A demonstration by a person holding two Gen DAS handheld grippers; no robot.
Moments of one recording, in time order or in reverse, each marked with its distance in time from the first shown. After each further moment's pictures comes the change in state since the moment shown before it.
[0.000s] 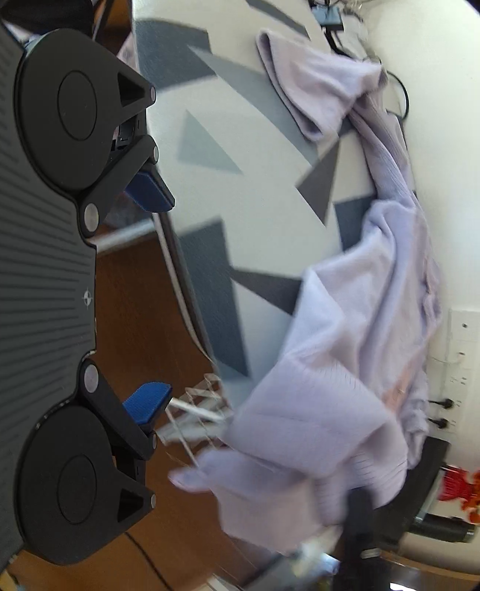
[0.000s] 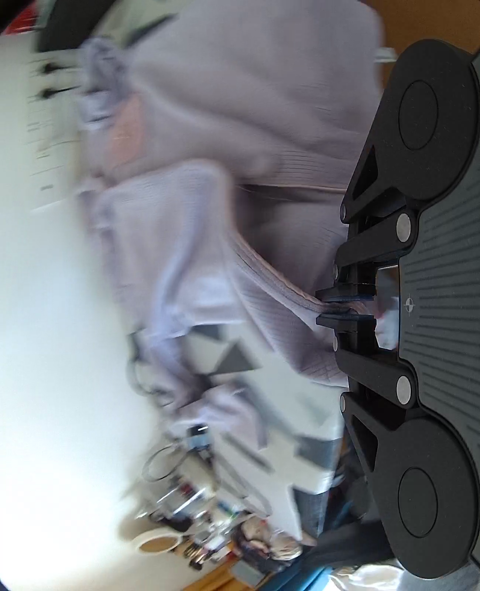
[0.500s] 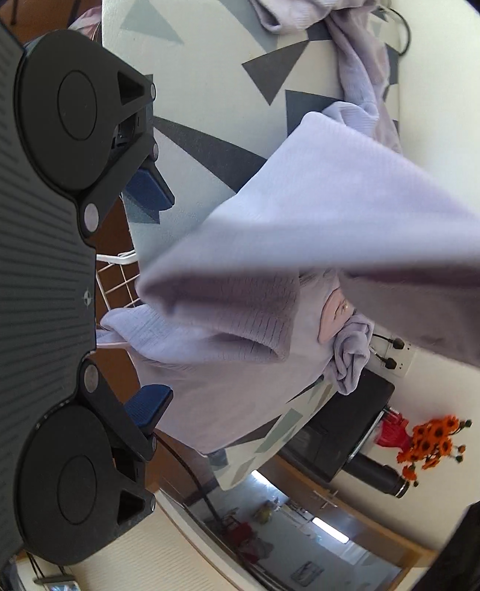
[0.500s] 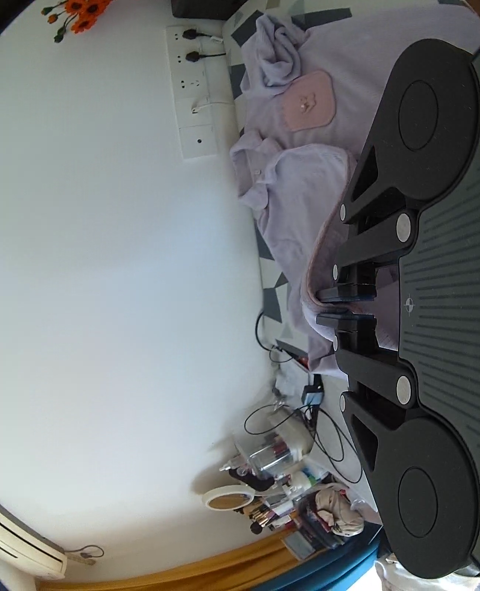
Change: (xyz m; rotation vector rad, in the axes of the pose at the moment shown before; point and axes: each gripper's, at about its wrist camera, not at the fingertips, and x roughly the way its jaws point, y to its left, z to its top) left arm -0.005 -0.050 0.037 -0.087 -0.097 -0.231; right arm -0.055 0.047 0.112 -0.121 -0.253 0.086
